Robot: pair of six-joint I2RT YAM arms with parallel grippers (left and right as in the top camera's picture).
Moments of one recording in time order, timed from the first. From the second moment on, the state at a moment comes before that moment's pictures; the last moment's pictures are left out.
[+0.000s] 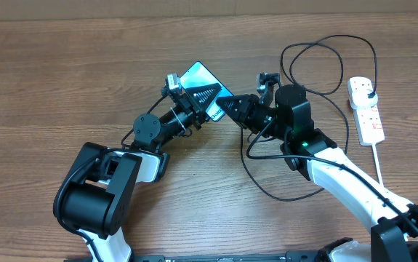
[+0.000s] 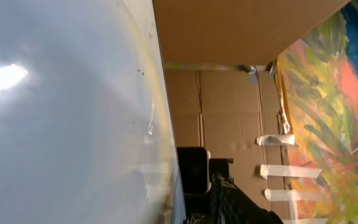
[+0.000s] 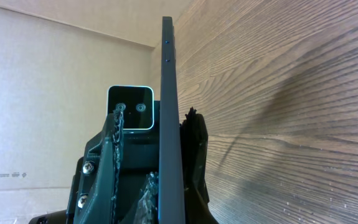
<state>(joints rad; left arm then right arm) -0.33 1.90 0.64 1.49 0.64 -1.76 0.41 1.49 0.81 0.28 -0.53 1.07</state>
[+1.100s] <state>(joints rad) -0.28 1.90 0.64 1.49 0.68 -1.81 0.43 1.48 0.82 0.26 -0.47 1.20</state>
